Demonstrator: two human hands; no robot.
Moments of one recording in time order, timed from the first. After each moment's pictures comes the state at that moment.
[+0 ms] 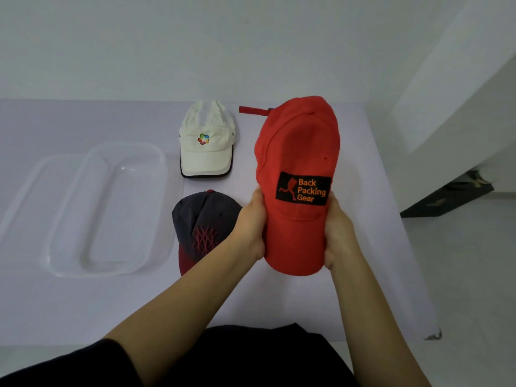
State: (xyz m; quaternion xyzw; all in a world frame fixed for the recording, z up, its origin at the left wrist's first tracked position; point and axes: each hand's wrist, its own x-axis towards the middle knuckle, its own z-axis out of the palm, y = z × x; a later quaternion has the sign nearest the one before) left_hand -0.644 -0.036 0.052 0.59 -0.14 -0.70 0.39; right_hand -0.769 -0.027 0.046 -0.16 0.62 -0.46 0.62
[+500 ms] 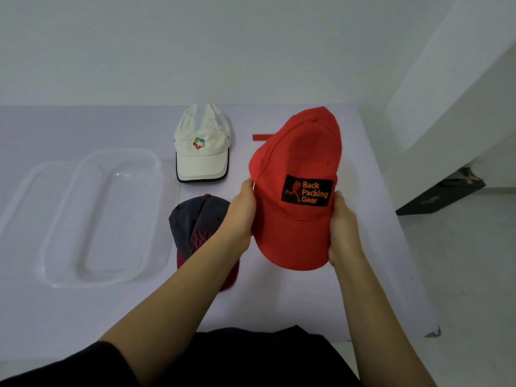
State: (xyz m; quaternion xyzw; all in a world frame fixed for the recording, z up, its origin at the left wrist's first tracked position) left_hand -0.630 -0.059 0.047 0.64 -0.21 -0.64 0.36; right_hand -0.782 -0.032 0.039 -0.21 0.65 -0.48 0.54
